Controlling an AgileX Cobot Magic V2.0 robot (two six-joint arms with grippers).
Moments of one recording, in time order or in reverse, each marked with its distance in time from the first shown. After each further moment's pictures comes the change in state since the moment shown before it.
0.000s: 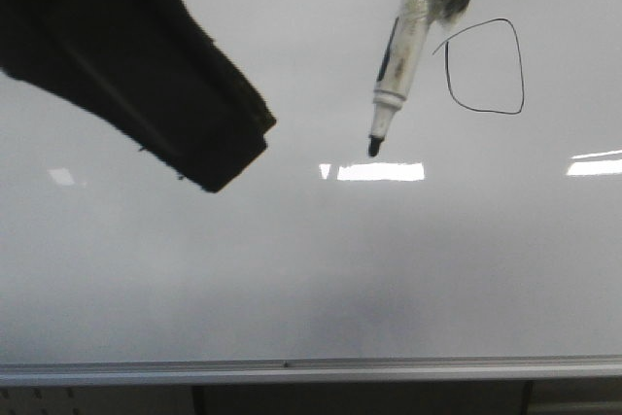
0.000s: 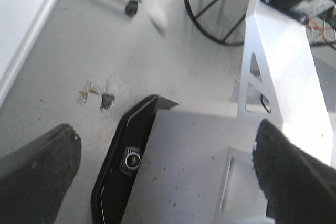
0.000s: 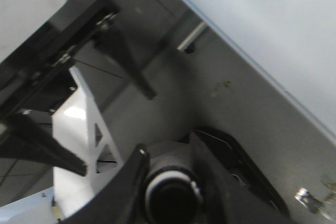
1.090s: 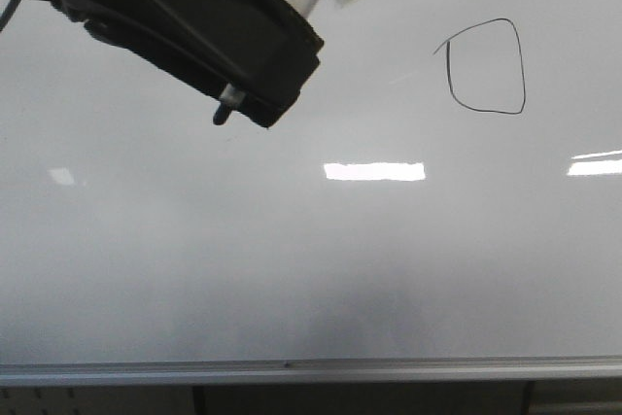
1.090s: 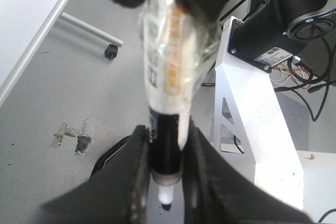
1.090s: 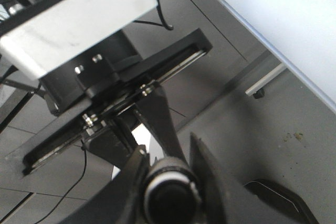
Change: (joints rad) left arm 0.000 0.000 0.000 -0.177 0.010 0.086; right arm 0.000 -0.015 0.129 0.297 -0.027 -0.207
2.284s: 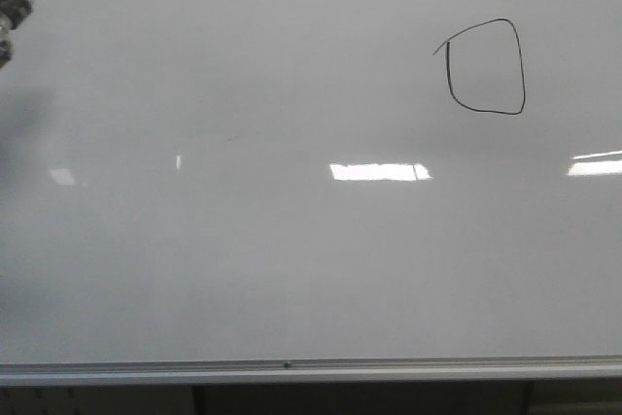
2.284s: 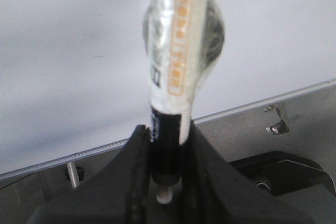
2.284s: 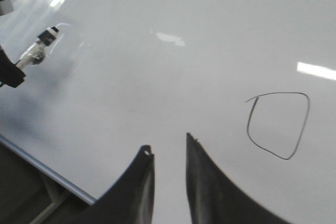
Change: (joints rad) left arm 0.491 -0.001 -0.002 0.791 -0.251 -0.729; right arm 0.002 -0.830 0.594 -0.237 -0.901 -0.012
